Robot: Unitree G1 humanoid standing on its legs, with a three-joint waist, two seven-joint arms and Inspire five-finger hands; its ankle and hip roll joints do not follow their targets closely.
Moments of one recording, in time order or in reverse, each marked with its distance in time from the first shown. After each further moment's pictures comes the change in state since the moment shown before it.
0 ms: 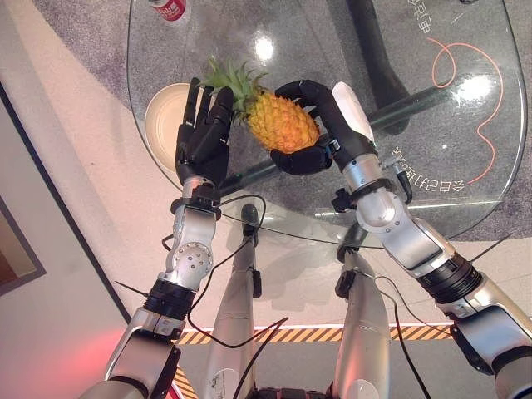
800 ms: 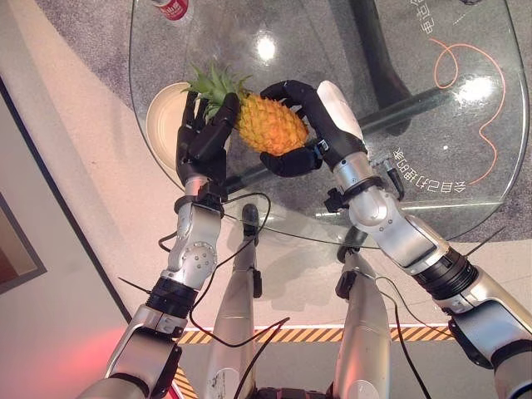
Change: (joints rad) left arm -0.018 -0.001 -0.030 0.000 0.164 0.002 0.197; right arm -0.040 0.002 0.053 -0.001 0.001 0.000 0.016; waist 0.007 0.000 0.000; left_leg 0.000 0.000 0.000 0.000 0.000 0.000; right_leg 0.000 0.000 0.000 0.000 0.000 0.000
